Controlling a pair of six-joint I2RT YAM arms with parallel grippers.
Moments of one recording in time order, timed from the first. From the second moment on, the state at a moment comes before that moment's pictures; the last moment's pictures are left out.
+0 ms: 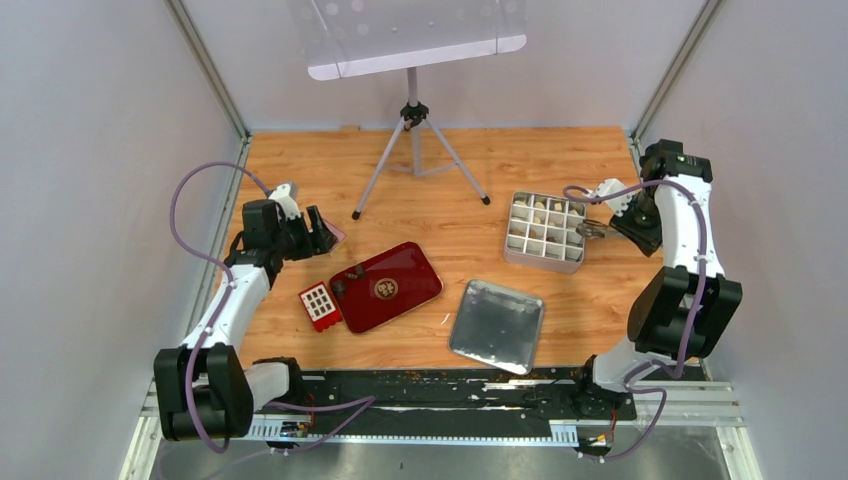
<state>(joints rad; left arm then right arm) 0.05 1.14 0.70 -0.24 0.33 -0.26 -0.26 1.58 1.52 -1.33 0.14 -1.16</state>
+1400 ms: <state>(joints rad) 0.05 1.14 0.70 -0.25 0.33 -0.25 0.35 1.64 1.69 -1.39 0.06 -1.00</state>
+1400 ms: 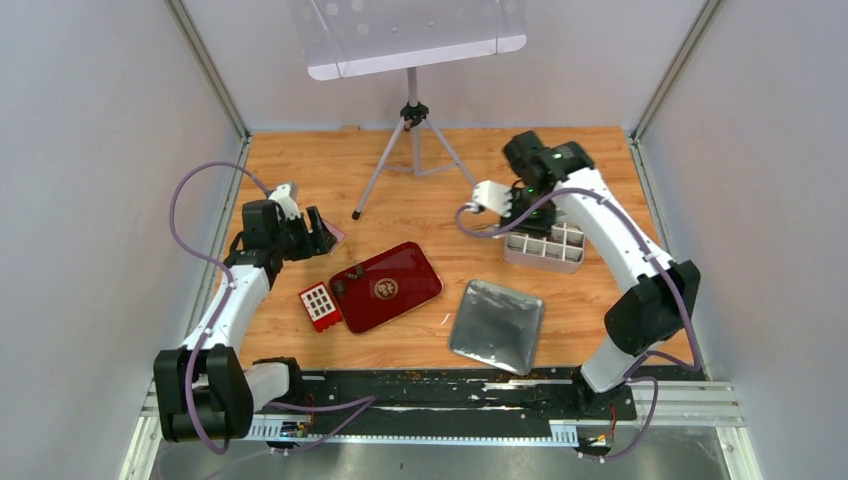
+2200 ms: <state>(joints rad) 0.08 1.09 0.77 -0.31 0.30 -0.23 0.87 2.18 2.10 -1.16 -0.02 -0.99</state>
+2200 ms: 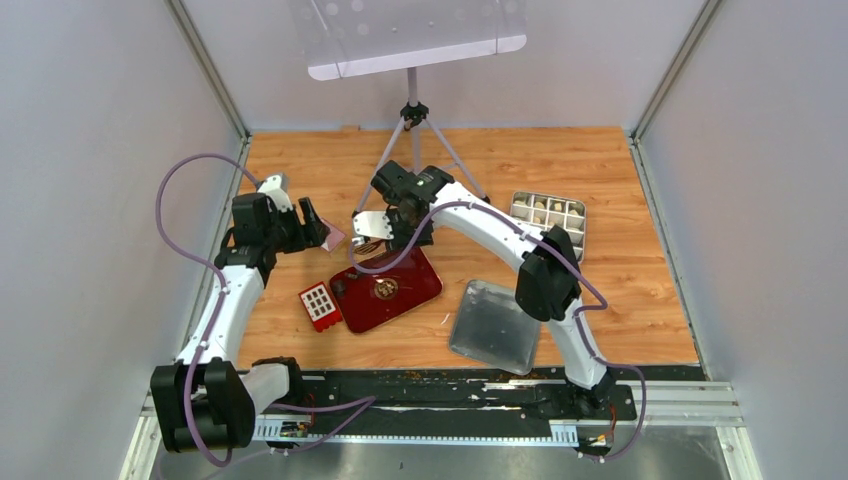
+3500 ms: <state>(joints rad) 0.08 1.10 0.77 -0.30 0.31 -0.23 0.92 2.22 2.03 -1.08 0.06 -1.06</state>
